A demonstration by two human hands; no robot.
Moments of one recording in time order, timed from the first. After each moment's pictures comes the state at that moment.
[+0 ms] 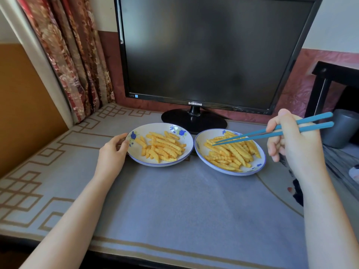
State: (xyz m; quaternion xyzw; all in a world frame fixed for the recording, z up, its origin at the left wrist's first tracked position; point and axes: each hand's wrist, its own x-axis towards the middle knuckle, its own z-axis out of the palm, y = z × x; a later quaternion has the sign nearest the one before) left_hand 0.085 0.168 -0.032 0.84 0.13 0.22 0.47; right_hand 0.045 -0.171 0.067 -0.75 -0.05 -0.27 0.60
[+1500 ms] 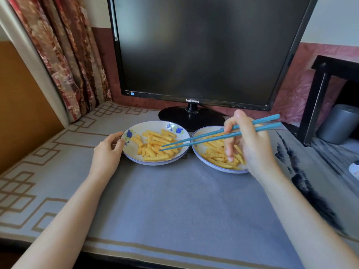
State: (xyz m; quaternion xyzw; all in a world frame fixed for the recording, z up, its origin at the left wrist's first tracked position) left_hand 0.085 0.166 -0.032 0.84 0.13 0.23 0.47; right_hand 0.062 -0.123 0.044 -0.69 -0.13 -0.13 0.70
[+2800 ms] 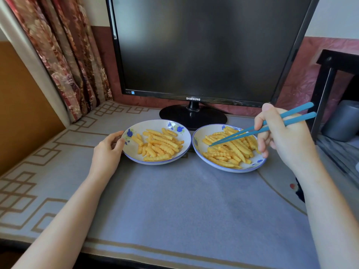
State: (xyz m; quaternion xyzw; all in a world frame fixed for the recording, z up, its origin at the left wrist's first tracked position) left_hand 0.082 0.164 -0.029 0.85 0.13 0.22 0.46; right_hand 0.058 -0.170 0.064 -0.79 -0.10 -0.23 0.56
